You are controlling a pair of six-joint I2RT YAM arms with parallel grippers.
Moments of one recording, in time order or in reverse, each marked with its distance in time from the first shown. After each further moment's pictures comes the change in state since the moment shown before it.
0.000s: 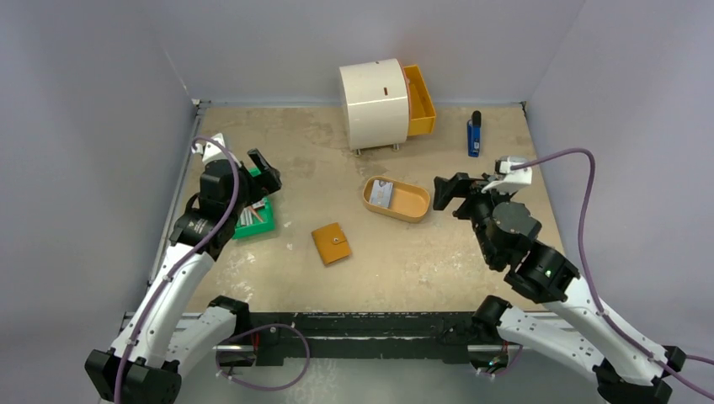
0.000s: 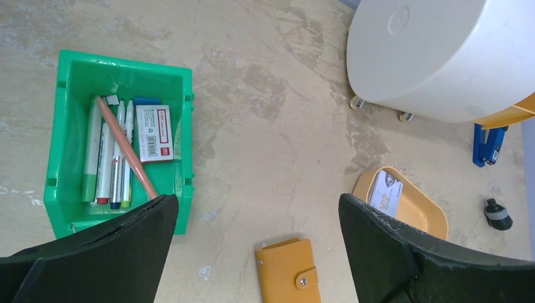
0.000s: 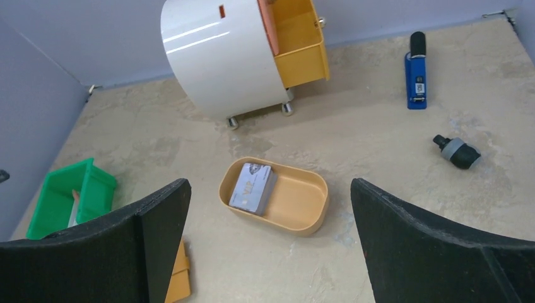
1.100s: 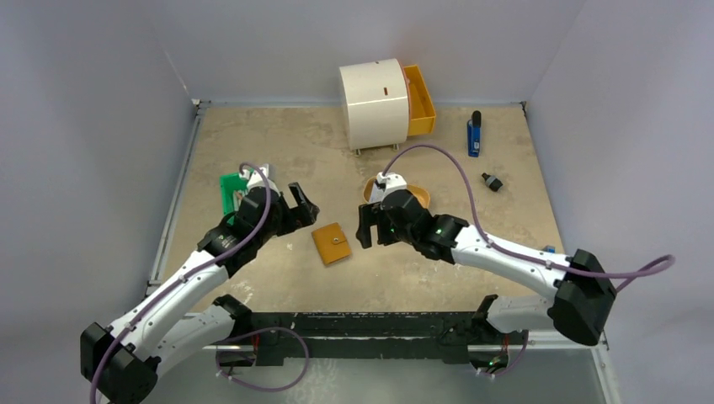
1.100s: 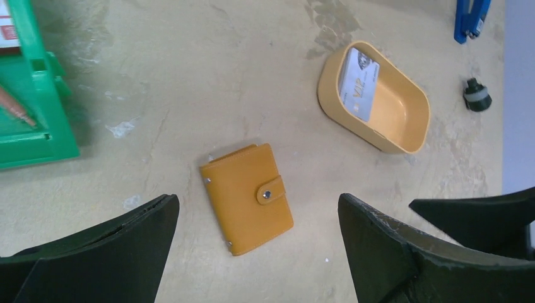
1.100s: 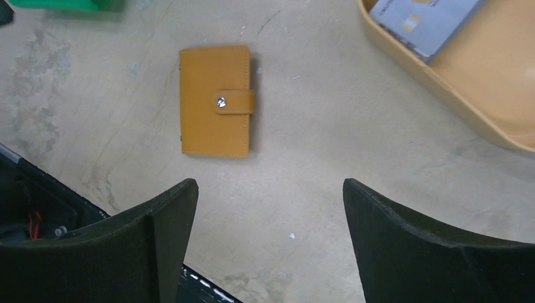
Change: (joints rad) left arm -0.297 -0.005 -0.198 0.062 0.055 -0.154; right arm 0.069 0.600 -0.047 0.070 -0.564 0.171
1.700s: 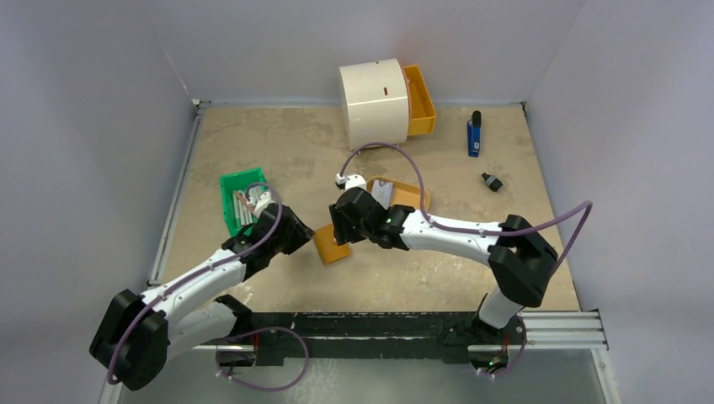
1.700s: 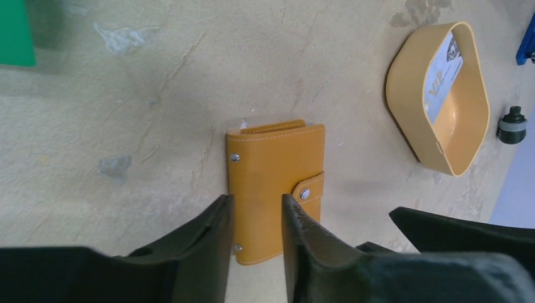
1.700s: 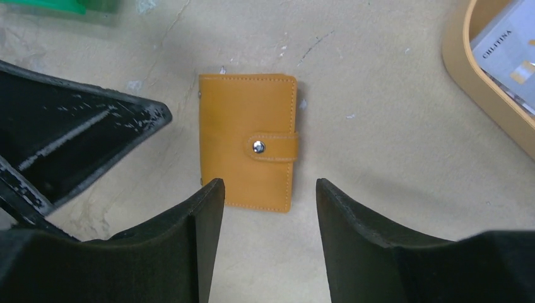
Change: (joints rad) left arm -0.001 0.120 -0.240 0.194 0.010 -0.298; right arm 0.100 0.378 0.225 0.036 0.045 0.026
